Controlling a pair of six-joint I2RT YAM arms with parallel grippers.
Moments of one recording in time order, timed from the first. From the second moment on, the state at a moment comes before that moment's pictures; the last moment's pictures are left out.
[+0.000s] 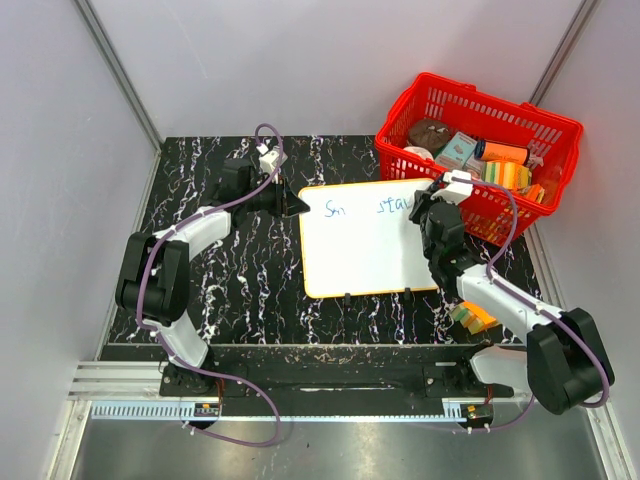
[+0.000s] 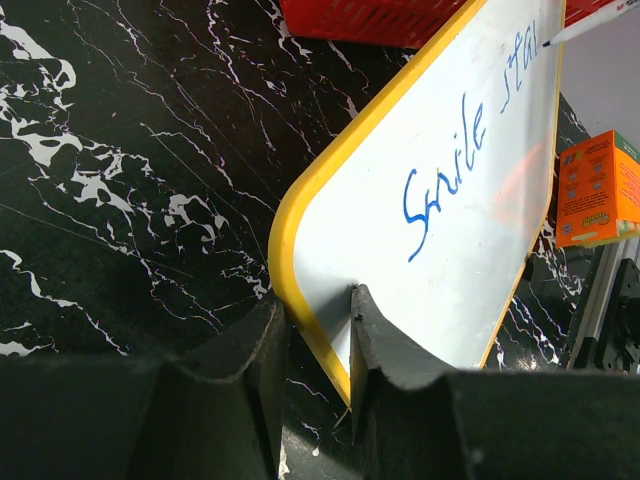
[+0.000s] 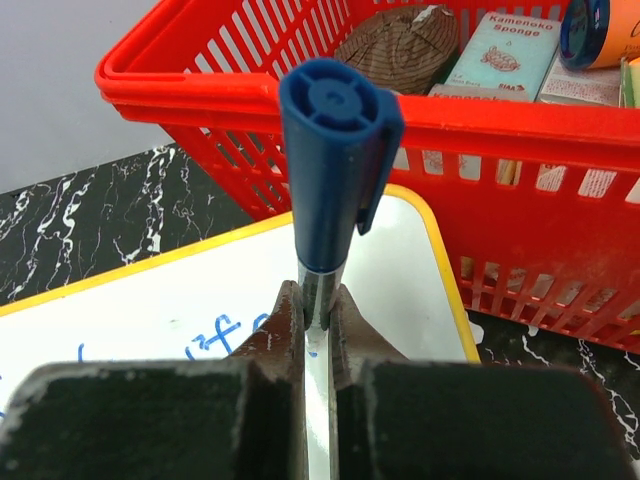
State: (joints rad) left arm -0.26 1.72 1.09 0.13 0.76 -0.19; right arm 0.43 1.22 0.63 0.49 0.49 0.33
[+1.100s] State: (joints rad) left arm -0.26 1.72 1.09 0.12 0.75 -0.19; right arm 0.41 1.29 0.71 0.50 0.51 0.30
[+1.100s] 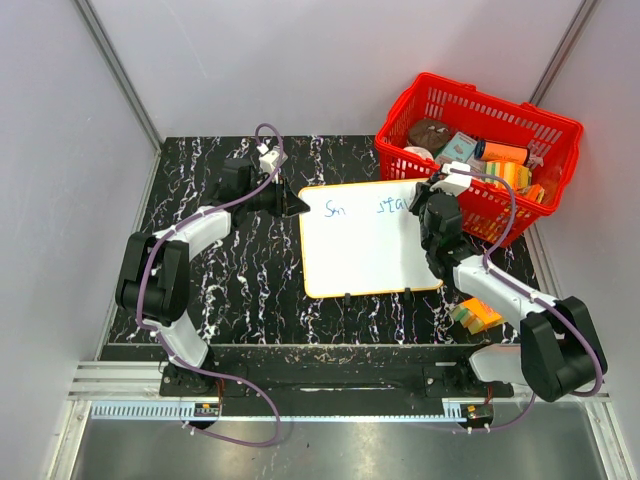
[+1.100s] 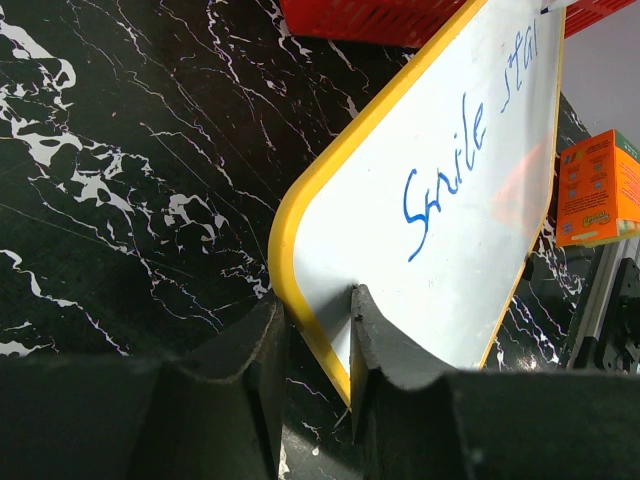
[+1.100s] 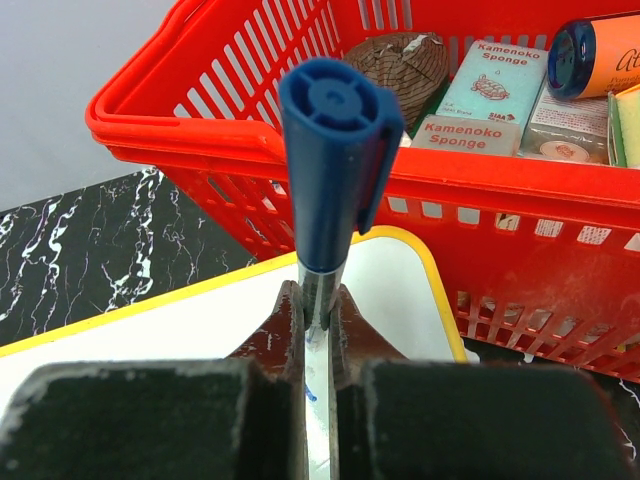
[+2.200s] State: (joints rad) left arm -0.26 1.73 1.09 0.12 0.75 -0.19; right arm 0.41 1.24 0.64 0.50 0.48 0.38
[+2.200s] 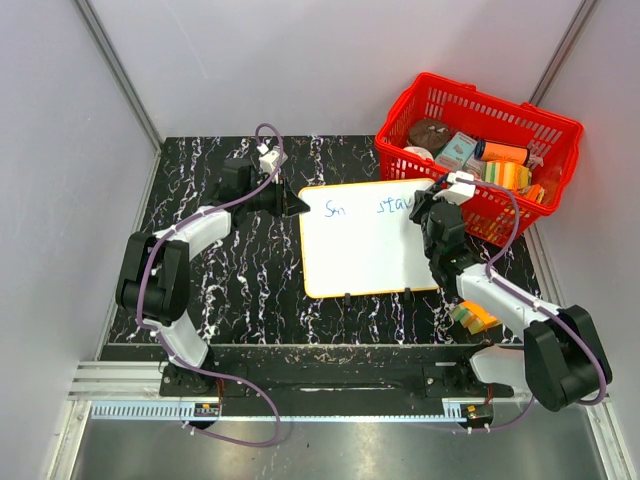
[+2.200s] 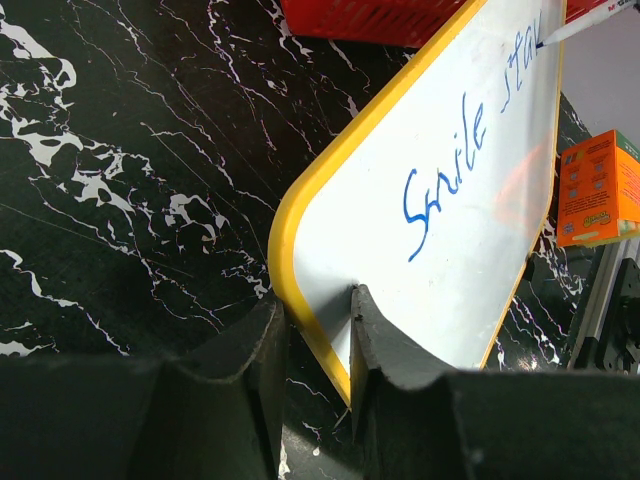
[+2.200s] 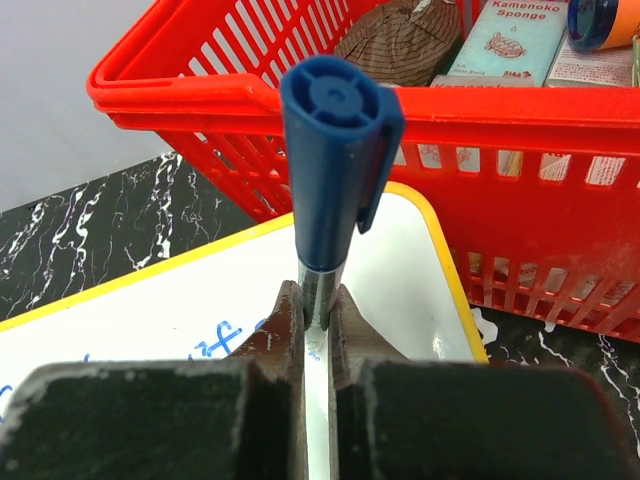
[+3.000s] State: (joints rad) left arm -0.26 1.73 1.09 0.12 0.75 -0.19; right arm 0.41 1.15 0.54 0.47 0.45 0.44
